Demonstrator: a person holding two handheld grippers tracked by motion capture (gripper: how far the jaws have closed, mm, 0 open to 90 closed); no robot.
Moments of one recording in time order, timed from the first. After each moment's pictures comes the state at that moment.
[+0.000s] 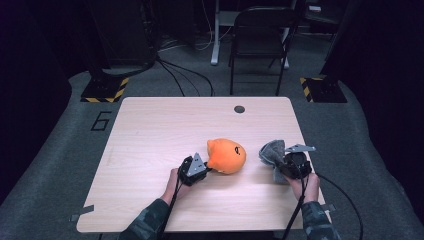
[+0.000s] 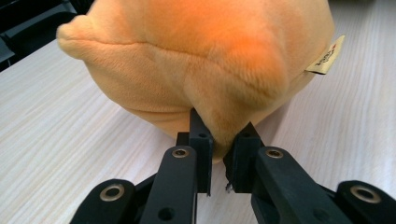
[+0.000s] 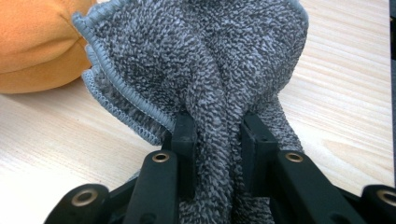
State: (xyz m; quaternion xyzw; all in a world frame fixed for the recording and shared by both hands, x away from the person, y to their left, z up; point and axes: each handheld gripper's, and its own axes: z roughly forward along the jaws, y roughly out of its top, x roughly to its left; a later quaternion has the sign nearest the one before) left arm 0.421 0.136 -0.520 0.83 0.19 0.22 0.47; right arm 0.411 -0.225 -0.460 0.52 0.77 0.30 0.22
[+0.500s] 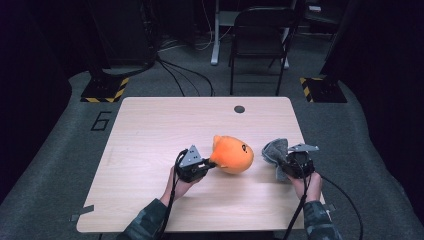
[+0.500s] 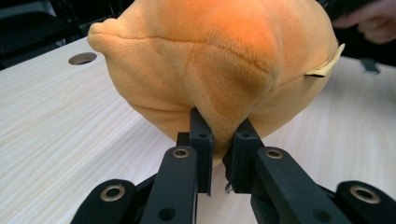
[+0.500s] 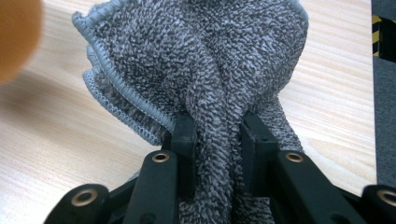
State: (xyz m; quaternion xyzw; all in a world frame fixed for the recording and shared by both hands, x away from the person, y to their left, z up) left arm 0.408 0.138 -0.463 0.80 0.23 0.14 0.53; right arm 0.412 -0.231 -0.458 0.52 0.76 0.30 0.23
